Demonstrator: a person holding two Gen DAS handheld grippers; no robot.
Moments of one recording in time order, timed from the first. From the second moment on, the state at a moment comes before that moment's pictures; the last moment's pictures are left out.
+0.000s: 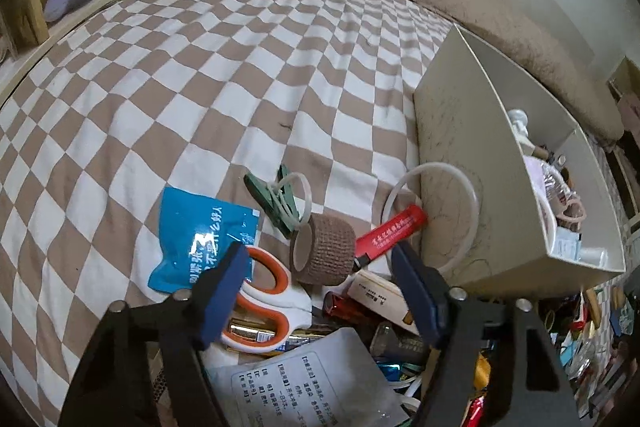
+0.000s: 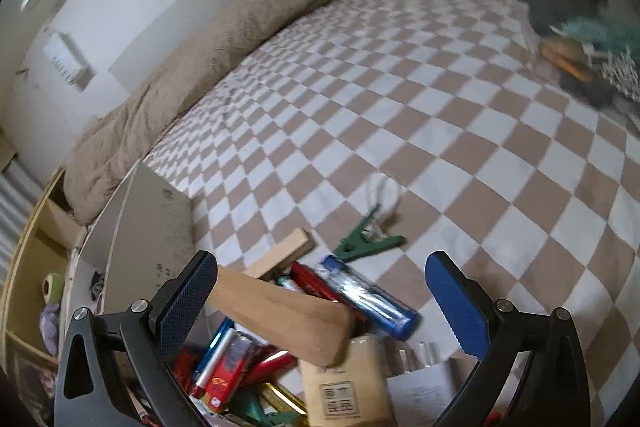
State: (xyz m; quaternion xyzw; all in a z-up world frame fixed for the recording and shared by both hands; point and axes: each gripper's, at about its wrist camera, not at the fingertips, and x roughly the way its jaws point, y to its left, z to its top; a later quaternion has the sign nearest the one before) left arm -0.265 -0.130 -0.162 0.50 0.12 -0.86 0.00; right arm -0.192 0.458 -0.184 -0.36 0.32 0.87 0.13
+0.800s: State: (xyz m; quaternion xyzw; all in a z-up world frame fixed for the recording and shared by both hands) left arm -0.276 -0.134 -0.180 0.50 0.14 -0.85 0.00; right arm -0.222 0.489 -0.223 -0.39 0.42 0.81 0.10
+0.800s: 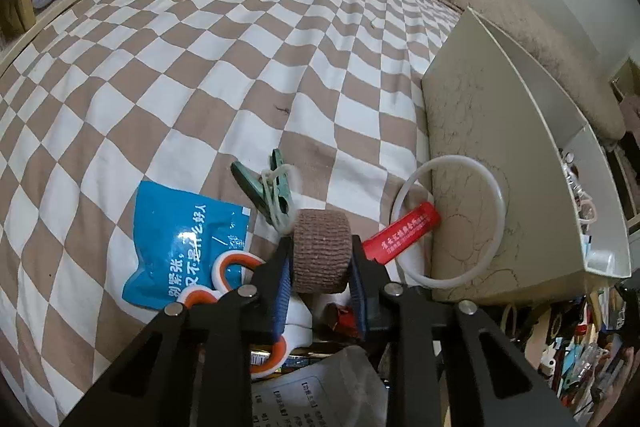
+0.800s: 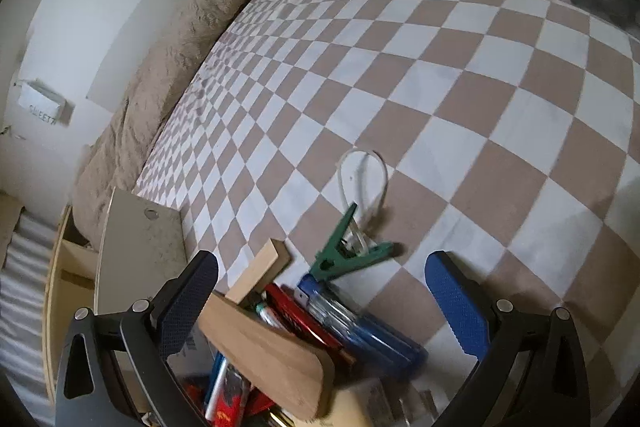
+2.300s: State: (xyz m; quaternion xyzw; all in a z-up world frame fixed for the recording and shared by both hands) left arm -0.245 -0.137 -0.122 0.41 0.20 -0.89 -0.04; right arm -0.245 0.488 -0.231 -0.38 0.43 0.81 0.10
